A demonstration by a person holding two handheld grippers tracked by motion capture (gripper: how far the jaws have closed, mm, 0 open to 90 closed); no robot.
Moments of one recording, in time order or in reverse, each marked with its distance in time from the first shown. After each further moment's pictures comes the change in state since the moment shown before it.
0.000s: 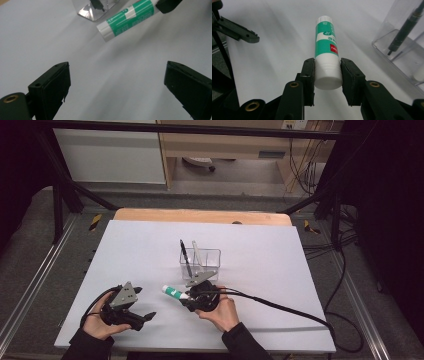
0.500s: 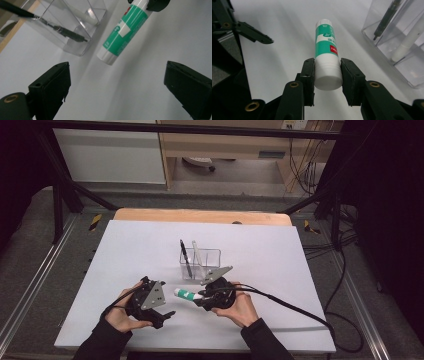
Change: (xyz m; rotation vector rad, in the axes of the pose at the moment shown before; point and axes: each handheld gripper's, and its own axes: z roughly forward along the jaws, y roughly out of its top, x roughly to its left) left arm -0.026 0.054 0.031 0.058 -0.012 0.307; right arm -0.020 -0.010 -0.034 0.057 0.052 -0.036
